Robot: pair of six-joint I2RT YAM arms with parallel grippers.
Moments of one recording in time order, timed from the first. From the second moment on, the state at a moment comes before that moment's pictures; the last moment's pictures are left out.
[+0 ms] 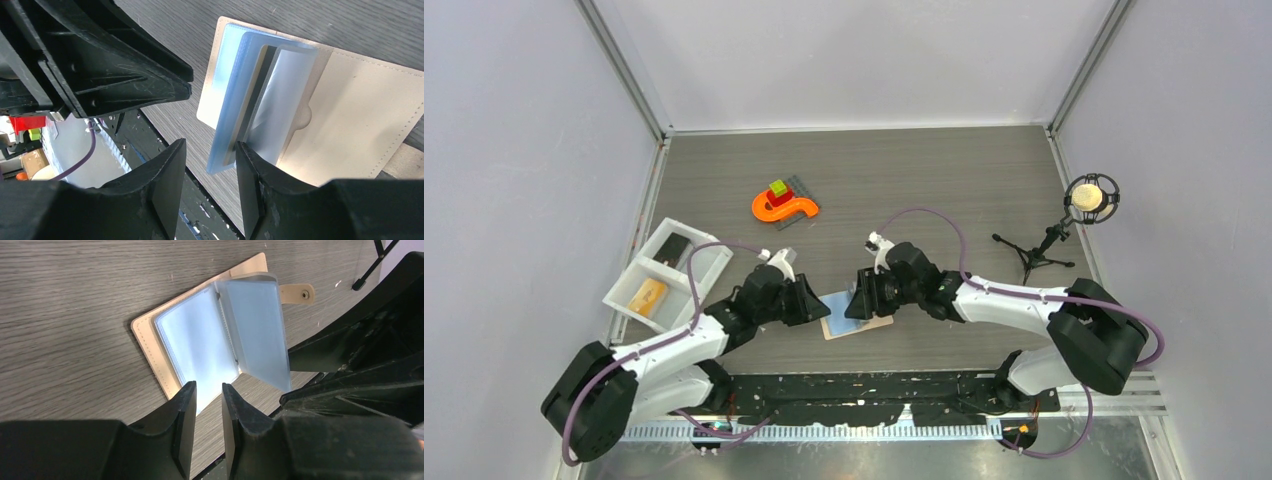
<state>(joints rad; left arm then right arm) -0.69 1.05 0.31 0.10 0.20 -0.87 0.86 1.39 0.64 0.08 -0.33 0.68</state>
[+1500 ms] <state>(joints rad) -0.69 1.02 0.31 0.05 0.16 -0.90 0.89 1.29 0.76 -0.19 -0.07 0.59</state>
